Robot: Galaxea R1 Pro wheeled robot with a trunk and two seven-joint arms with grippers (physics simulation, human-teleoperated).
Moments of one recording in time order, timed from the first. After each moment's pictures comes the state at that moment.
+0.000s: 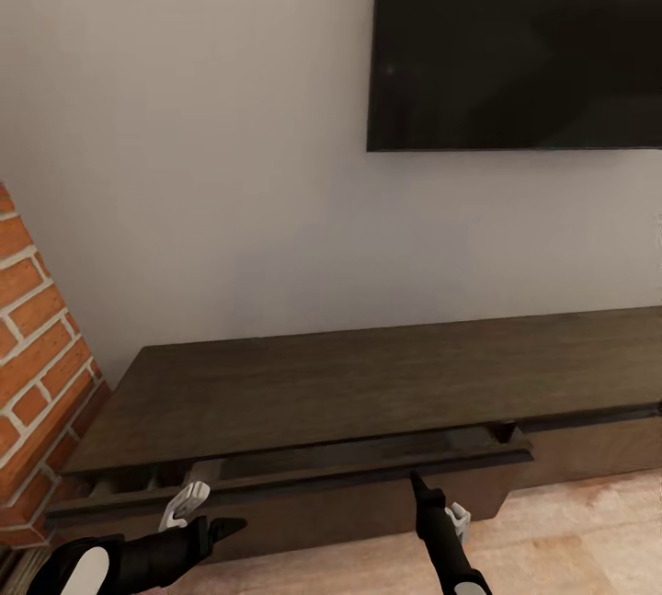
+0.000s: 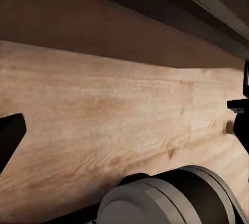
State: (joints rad) left arm -0.05 0.16 0.10 -1.39 0.73 1.05 -0.26; right arm -0.39 0.17 -0.61 -0.40 -0.83 0.12 0.79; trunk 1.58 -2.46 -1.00
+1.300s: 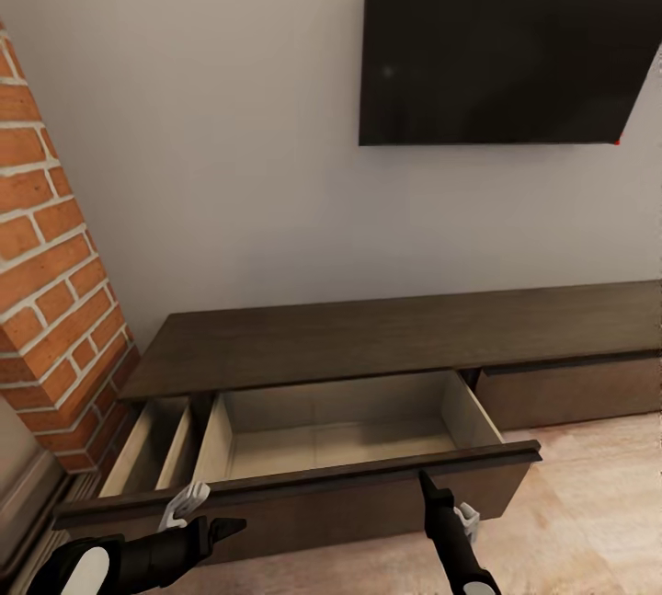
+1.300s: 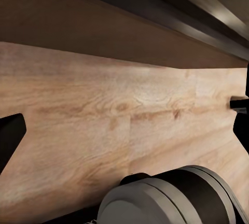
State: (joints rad) left arm -0.05 0.16 0.10 -1.39 0.73 1.05 -0.26; right arm -0.39 0.14 -0.62 -0.40 -0.83 0.13 0.79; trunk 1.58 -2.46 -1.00
